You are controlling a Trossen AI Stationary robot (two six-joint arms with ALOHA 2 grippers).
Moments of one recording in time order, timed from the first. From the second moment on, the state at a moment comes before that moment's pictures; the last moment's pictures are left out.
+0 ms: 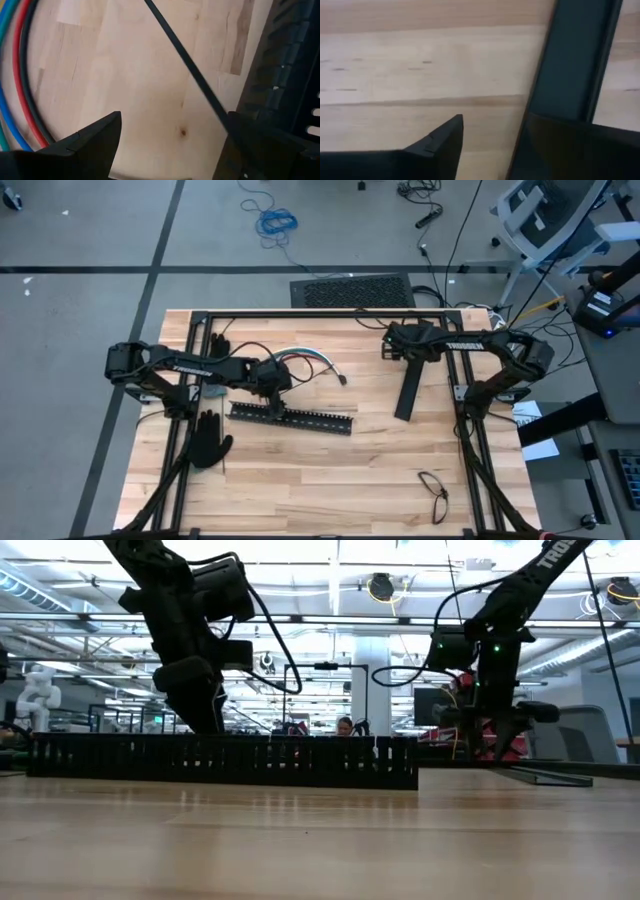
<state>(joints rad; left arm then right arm) 0.14 1.46 0.76 -0.42 -0.03 -0.05 -0.59 1.49 0.74 -0.58 0.35 1.00</state>
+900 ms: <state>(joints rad) 0.14 1.45 0.79 -0.46 -0.03 -0.10 -0.76 1.59 0.58 -0.32 0.45 1.15</state>
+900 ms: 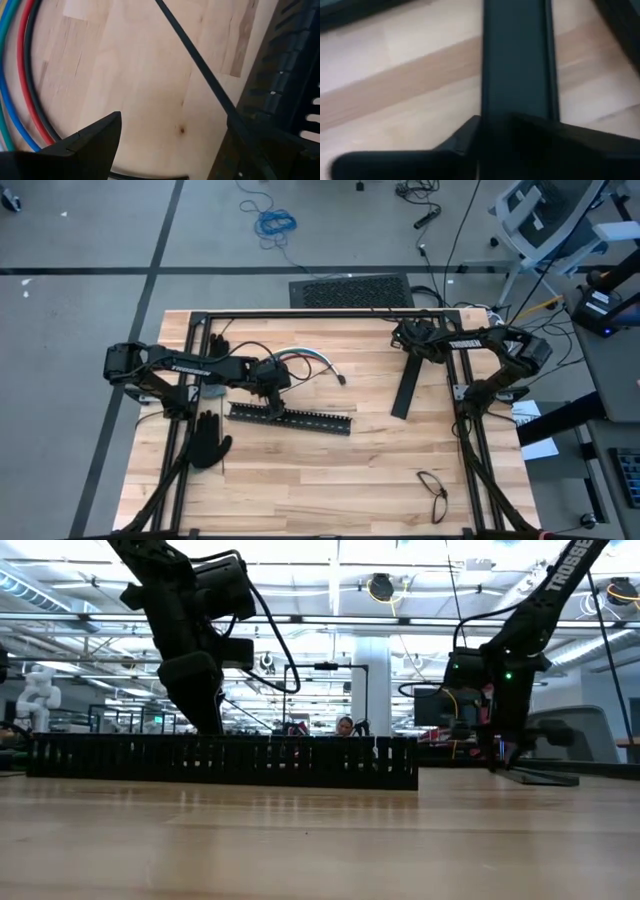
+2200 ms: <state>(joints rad) 0.12 1.22 0.87 -0.33 -0.17 0.16 -0.41 1.10 0.61 -0.06 -0.68 0.86</state>
